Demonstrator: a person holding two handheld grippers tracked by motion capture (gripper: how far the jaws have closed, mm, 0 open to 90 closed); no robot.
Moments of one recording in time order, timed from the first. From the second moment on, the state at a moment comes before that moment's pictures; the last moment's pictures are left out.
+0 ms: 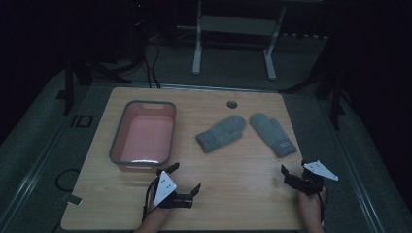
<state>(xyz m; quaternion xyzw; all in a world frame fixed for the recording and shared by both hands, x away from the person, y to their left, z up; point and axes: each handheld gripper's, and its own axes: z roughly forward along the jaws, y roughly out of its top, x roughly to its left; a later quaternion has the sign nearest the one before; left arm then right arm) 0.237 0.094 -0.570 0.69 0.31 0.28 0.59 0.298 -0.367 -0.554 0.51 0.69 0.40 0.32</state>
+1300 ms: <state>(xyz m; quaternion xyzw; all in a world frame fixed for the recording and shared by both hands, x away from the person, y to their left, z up) 0.235 0.098 -0.570 0.70 0.31 0.27 0.59 0.388 -0.257 -0.505 0.39 0.79 0.43 0.21</state>
